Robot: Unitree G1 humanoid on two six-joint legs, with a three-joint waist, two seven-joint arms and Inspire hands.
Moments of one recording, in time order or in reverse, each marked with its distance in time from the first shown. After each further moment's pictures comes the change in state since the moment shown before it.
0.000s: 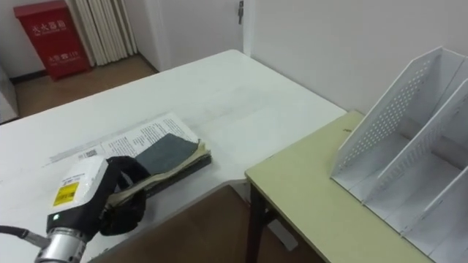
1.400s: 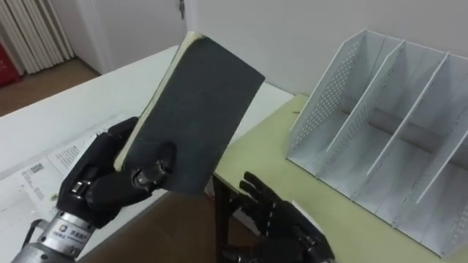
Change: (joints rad) left arm -0.039 0.004 0.029 -0.049 -1.332 -0.125 -0.449; right arm 0.083 -0.006 -0.125 -0.874 0.593 -0.018 0.388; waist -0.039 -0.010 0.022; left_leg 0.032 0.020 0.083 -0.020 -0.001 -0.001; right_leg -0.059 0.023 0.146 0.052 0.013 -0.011
